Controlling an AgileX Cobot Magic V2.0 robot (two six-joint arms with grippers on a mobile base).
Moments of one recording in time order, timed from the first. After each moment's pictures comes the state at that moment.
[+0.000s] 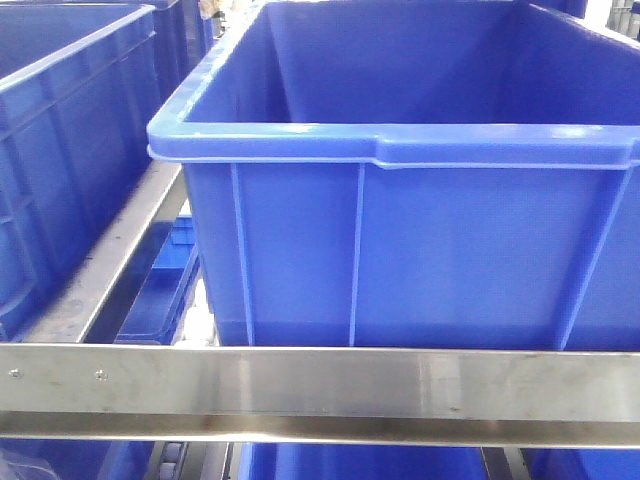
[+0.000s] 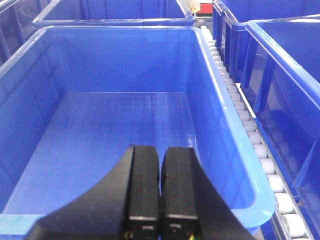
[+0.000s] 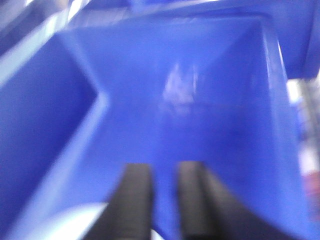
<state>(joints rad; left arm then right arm) -0.07 0.41 -0.34 -0.10 0.12 0.12 0.20 1.21 -0.78 0.17 -0.15 -0.11</state>
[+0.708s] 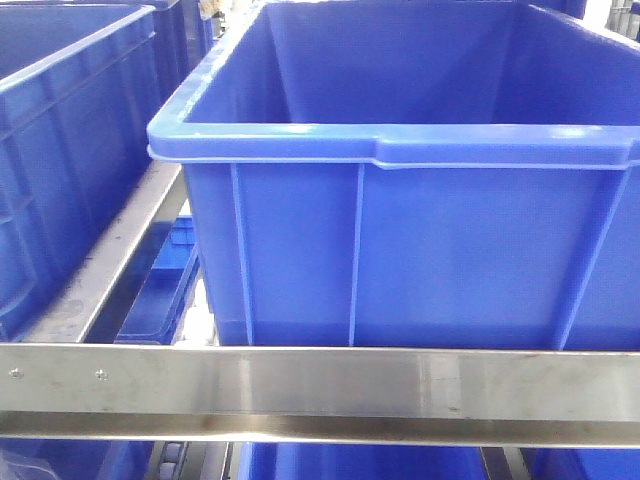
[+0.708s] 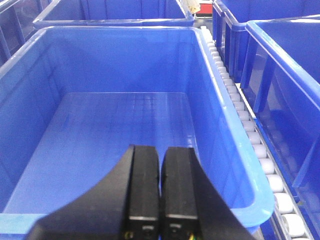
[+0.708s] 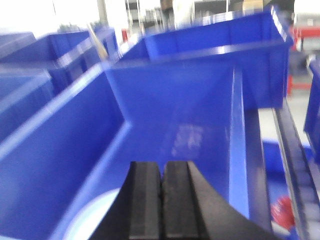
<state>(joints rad) -0.07 0.41 -0.34 -0.10 0.12 0.12 0.20 0.39 -0.37 0.40 0.00 -0.26</state>
